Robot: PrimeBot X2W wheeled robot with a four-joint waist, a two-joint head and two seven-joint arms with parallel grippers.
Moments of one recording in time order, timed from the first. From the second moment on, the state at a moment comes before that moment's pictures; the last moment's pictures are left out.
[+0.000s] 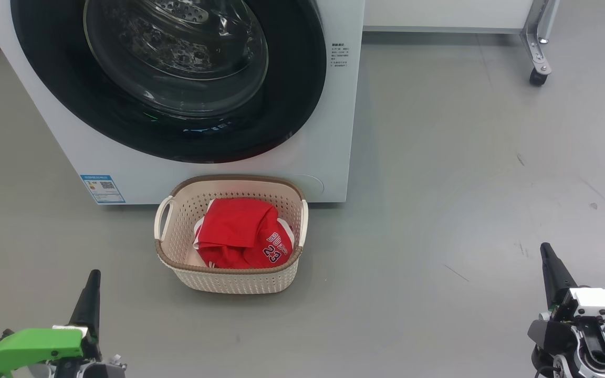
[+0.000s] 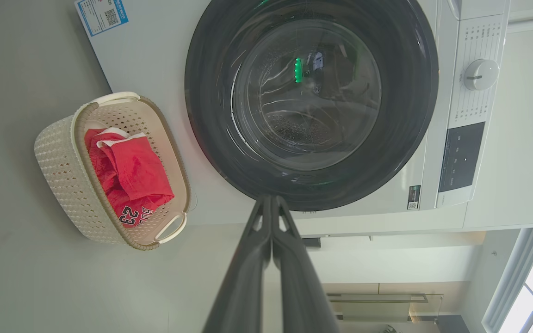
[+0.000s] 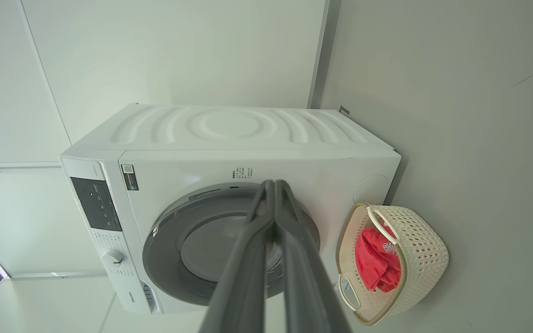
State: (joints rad) left arm -0.06 0.07 0.03 0.28 -1.65 -0.13 0.07; right arm -0.06 -0.04 -0.14 0.28 1.60 0.12 0.11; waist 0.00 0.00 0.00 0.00
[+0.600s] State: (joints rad) left arm -0.06 0.07 0.03 0.28 -1.65 -0.13 0.07; right arm -0.06 -0.04 -0.14 0.28 1.60 0.12 0.11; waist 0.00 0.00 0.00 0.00
